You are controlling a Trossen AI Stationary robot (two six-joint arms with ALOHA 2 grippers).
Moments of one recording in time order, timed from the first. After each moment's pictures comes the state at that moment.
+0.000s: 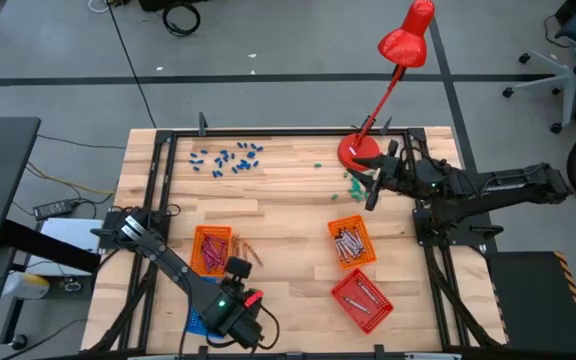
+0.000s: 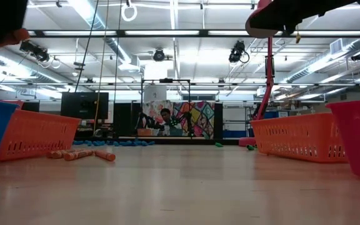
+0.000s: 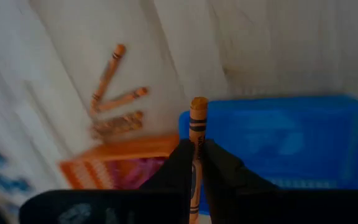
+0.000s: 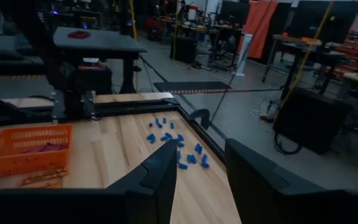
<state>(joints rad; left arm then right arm) -0.70 2.03 1.81 -1.47 -0.25 -0.39 0.02 0.75 0.59 0.08 0.47 -0.10</state>
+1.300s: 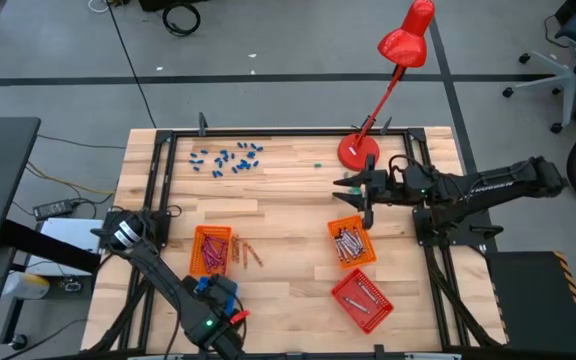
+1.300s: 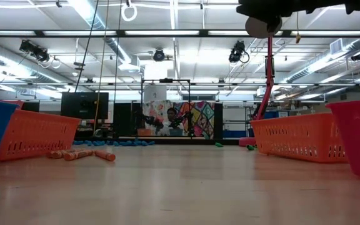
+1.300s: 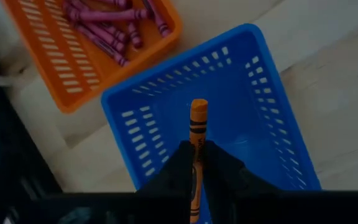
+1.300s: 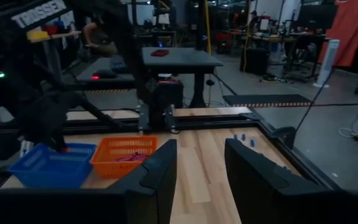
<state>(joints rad) -0.82 2.03 1.66 -1.45 -0.14 -1.81 0.08 0.88 0.59 0.25 0.20 -0.03</state>
